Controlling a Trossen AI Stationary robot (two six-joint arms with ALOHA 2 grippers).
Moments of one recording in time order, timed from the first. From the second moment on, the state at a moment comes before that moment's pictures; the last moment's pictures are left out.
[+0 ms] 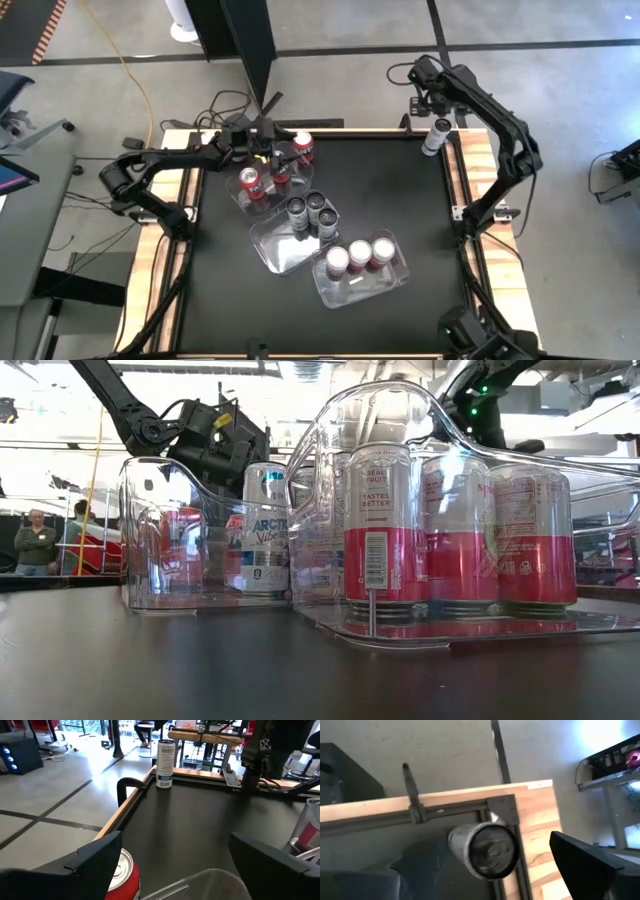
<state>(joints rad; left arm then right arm) 0.75 1.49 0.72 0.58 0.52 0.12 -1.00 1.63 1.59 -1.34 0.55 0.63</state>
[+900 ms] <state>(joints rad) 0.75 1.48 0.72 0.57 0.55 0.13 -1.02 1.69 1.49 -1.33 0.47 0.76</state>
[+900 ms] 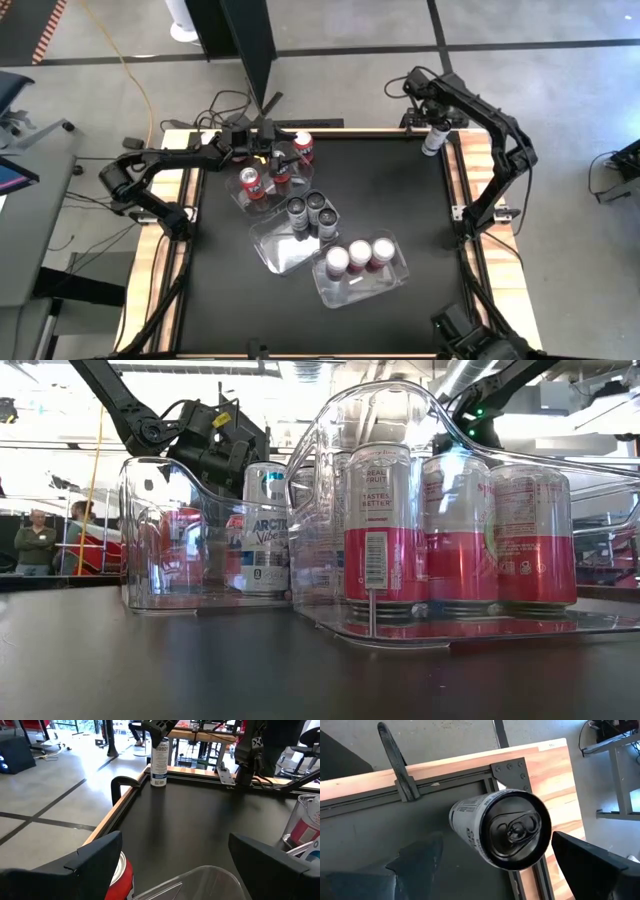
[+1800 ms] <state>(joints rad) 0.75 1.48 0.72 0.56 0.55 0.13 -0.99 1.69 1.43 -1.30 0.55 0.97</state>
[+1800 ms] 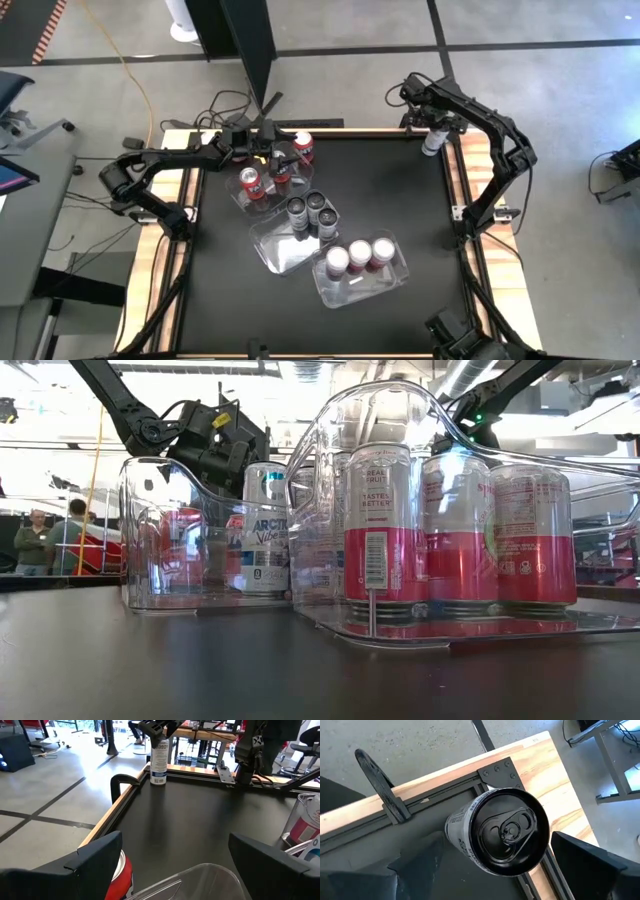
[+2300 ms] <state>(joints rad) 0.75 1.48 0.72 0.58 0.55 0.13 -0.95 1.69 1.32 -1.26 0.64 1.18</state>
